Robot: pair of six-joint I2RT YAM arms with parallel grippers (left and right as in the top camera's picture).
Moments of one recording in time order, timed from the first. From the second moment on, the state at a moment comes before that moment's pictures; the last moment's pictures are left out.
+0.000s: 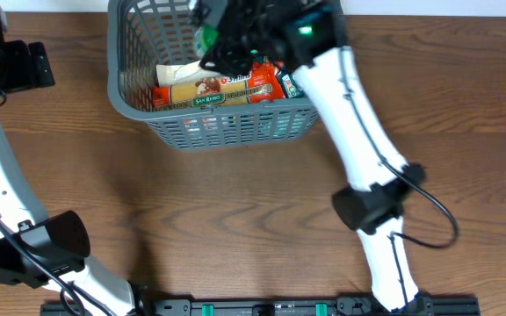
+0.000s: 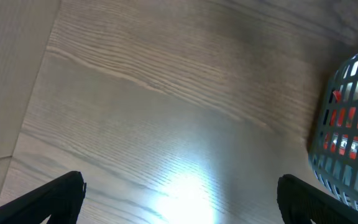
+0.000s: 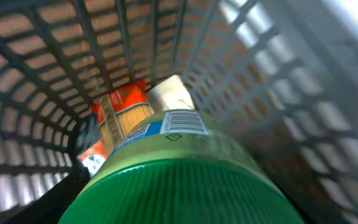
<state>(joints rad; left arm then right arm) 0.36 1.88 2.29 -1.51 -0.09 0.09 0.56 2.35 2.67 -1.14 -0.32 -0.53</state>
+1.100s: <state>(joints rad) 0.36 1.88 2.29 -1.51 -0.09 0.09 0.53 2.48 2.67 -1.09 -0.27 -0.41</state>
